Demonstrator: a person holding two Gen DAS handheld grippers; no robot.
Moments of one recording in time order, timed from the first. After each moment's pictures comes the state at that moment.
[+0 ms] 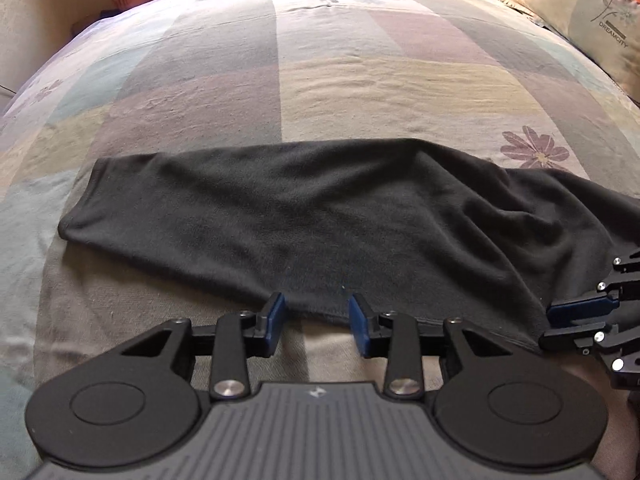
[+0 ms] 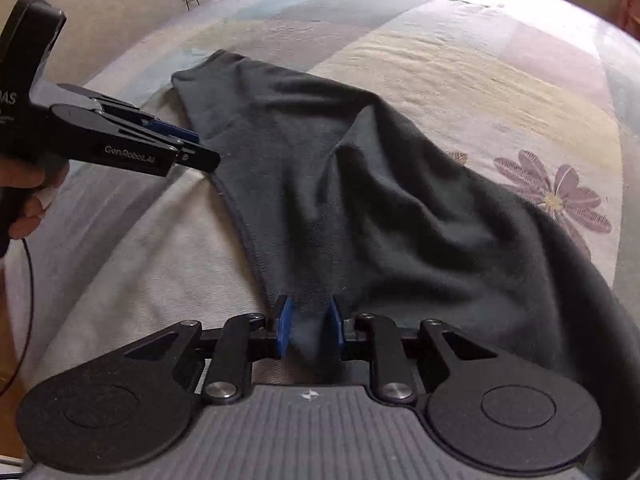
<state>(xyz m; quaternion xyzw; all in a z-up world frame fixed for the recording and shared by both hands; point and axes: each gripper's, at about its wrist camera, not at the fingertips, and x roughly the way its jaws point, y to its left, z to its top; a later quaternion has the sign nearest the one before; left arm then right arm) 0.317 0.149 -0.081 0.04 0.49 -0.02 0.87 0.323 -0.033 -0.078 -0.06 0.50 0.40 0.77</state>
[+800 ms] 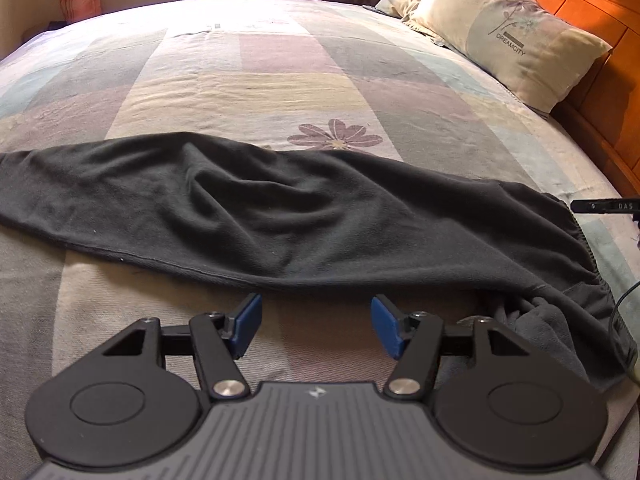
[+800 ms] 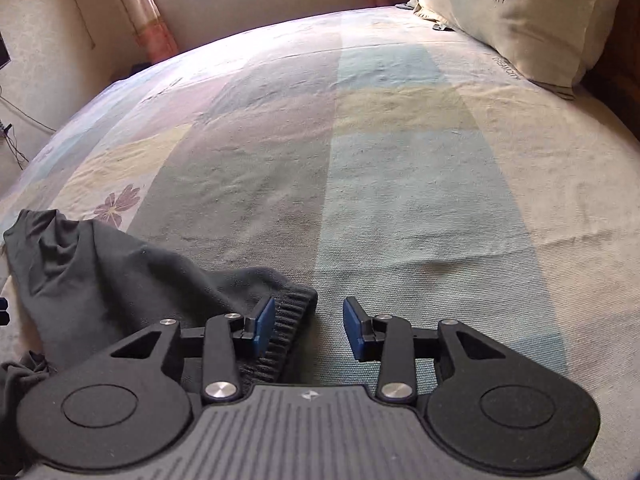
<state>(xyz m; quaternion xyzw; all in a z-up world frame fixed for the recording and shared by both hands) 0.244 0.006 -0.077 -0.03 0.45 -0.11 0.89 0.317 -0.428 -0.077 0.07 0.43 0.14 0.89</state>
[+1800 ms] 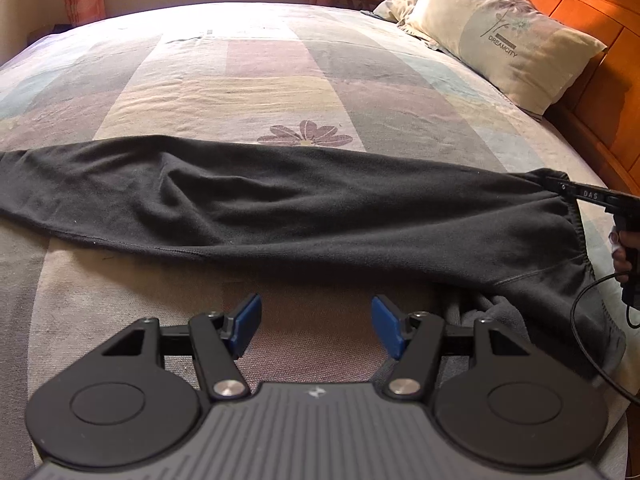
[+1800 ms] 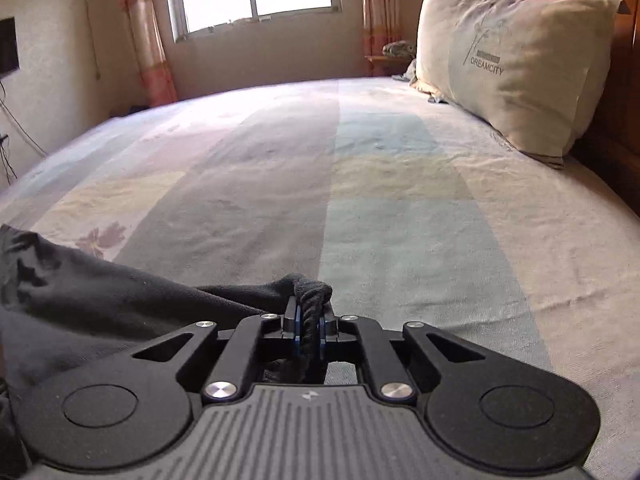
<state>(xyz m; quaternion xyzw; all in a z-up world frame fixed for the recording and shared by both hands) 0.222 -0.024 -0.068 -0.03 0.44 -0.11 0.89 0.315 -0.410 -0.077 0.02 0.34 0.10 0.94</state>
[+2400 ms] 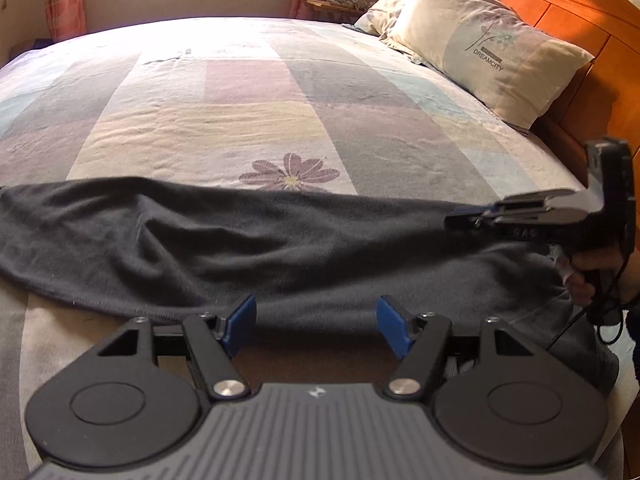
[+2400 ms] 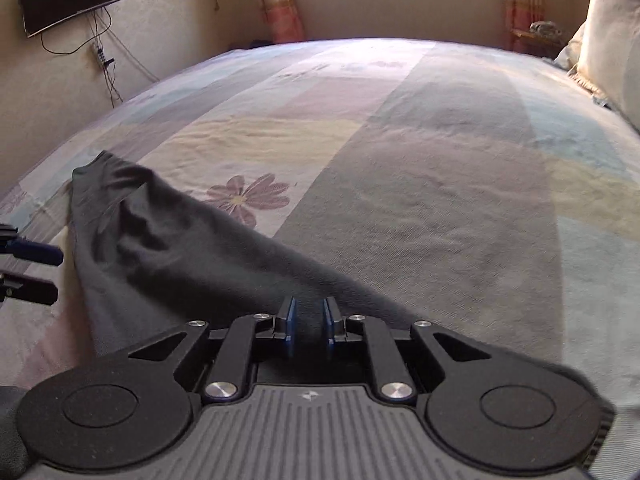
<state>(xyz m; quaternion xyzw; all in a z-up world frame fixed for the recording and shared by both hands) 0.268 -0.025 -0.059 -0.03 0.42 -0.15 0.90 0.354 -0.274 -0.085 -0.02 0.40 0.30 0.86</state>
